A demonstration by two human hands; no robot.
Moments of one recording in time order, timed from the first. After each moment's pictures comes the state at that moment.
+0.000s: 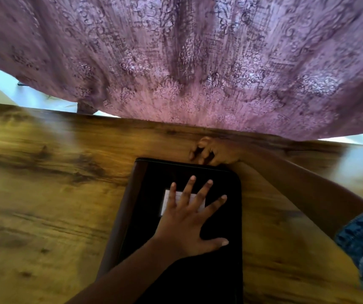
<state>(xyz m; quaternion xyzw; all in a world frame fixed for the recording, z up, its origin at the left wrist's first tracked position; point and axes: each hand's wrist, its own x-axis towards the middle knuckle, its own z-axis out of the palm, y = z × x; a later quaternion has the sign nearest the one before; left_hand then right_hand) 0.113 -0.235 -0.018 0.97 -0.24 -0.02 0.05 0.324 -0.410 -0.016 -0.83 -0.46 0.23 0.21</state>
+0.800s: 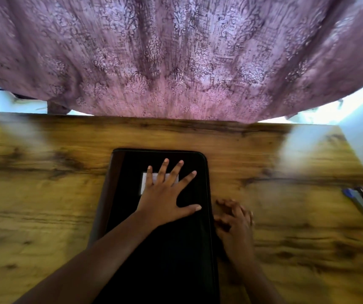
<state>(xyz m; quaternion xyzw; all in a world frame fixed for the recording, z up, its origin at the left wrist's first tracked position) 0.115 -0.238 -0.014 0.97 -0.22 -0.07 0.03 0.025 -0.435 -0.030 -0.93 0.09 0.01 0.36</state>
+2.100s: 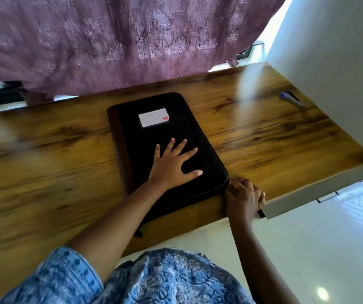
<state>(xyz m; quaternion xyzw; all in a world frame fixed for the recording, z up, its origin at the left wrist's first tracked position) -0.009 -0.196 -0.009 0.92 -0.37 -0.10 0.13 -0.162 -0.336 -0.033 -0.83 0.41 -0.19 0.32</state>
